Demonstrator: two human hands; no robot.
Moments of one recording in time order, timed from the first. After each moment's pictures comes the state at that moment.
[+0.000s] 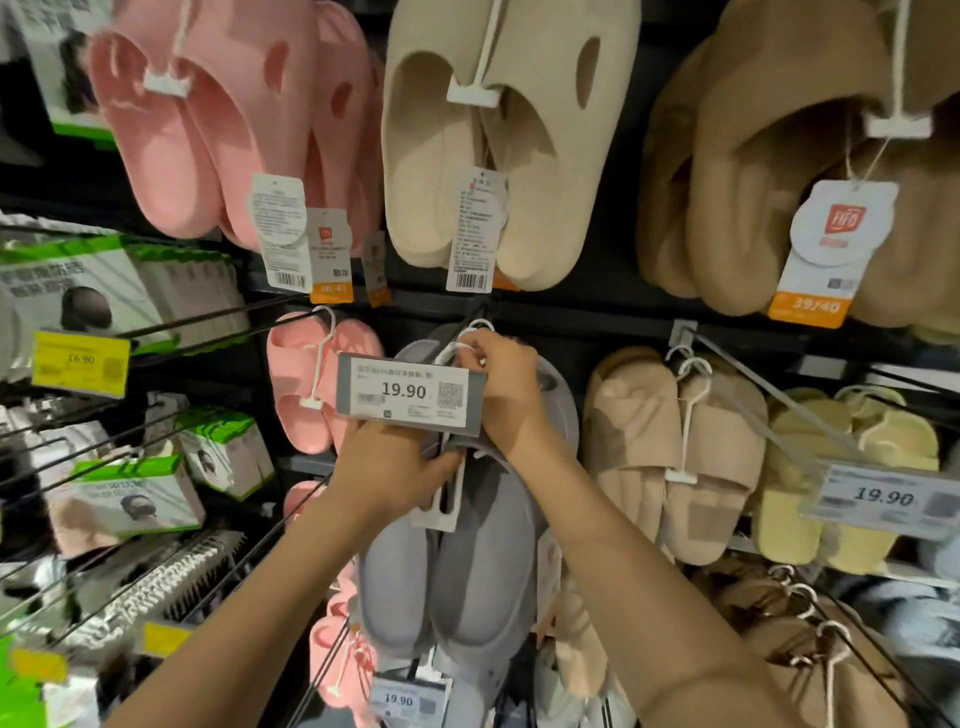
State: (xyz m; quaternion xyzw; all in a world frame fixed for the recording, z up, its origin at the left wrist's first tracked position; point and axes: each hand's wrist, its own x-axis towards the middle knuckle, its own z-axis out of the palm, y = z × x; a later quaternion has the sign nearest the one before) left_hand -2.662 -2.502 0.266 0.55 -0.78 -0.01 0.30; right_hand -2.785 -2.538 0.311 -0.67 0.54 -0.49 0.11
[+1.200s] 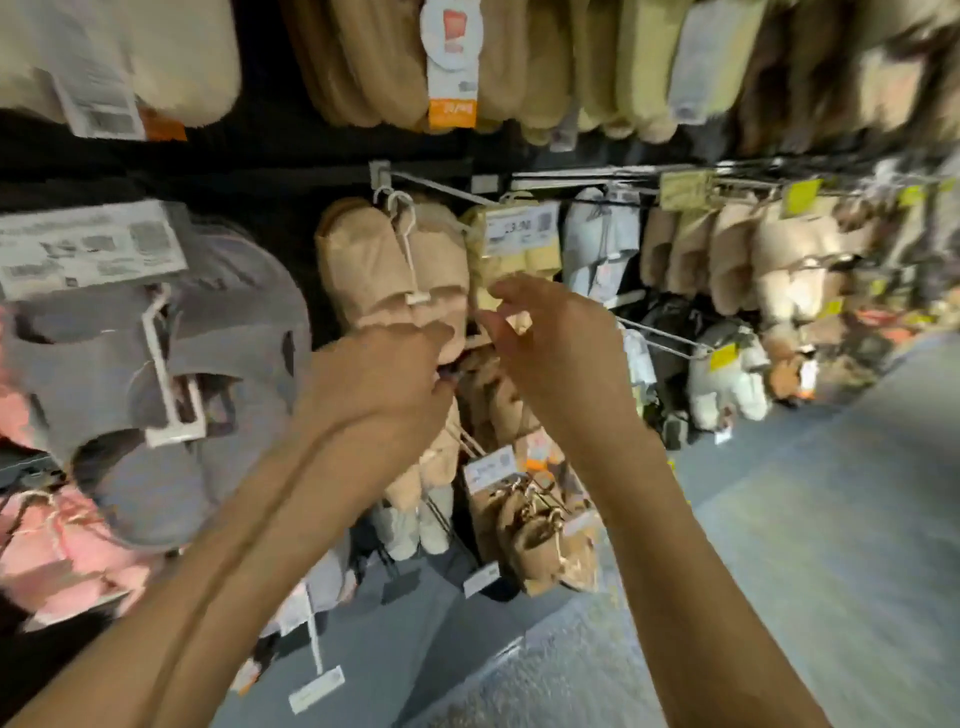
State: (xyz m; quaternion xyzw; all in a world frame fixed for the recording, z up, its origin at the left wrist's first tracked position) left_hand -2.744 -2.335 0.299 0.27 -0.95 0.00 0.17; right_hand -2.856 -2.256 0.288 -0.48 0.75 -0.38 -0.26
